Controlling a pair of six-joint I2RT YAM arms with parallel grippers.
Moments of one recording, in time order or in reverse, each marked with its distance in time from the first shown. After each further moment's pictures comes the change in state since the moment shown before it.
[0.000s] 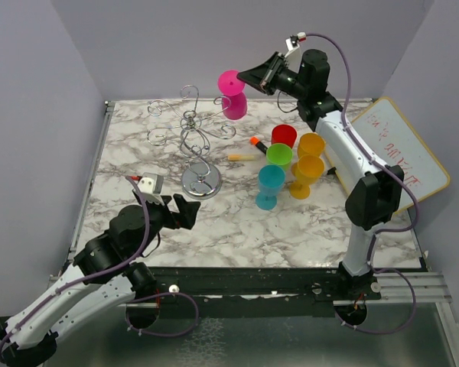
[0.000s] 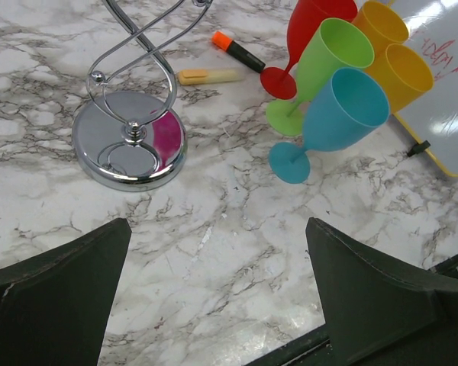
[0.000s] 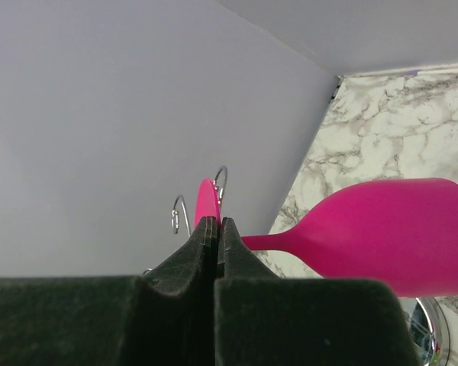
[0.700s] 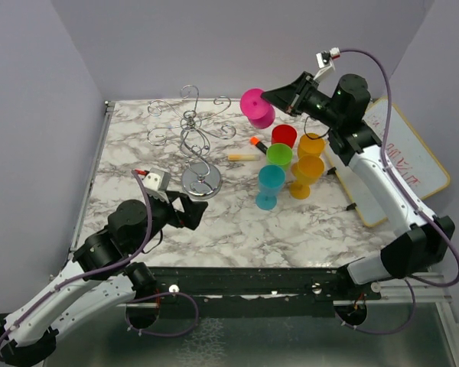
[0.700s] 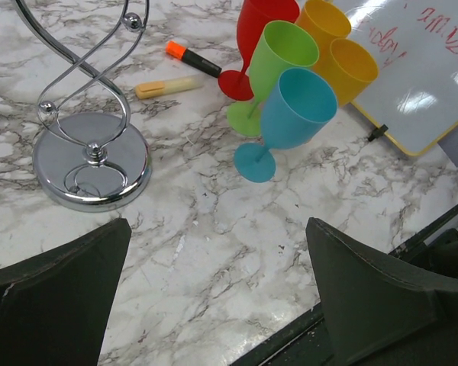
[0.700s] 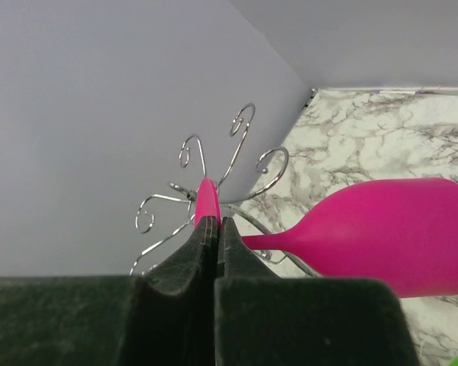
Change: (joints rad) left arm 0.000 0.043 0.065 0.036 0.117 0.063; right arm -0.023 -0.426 -0.391 0.013 0.033 -0.204
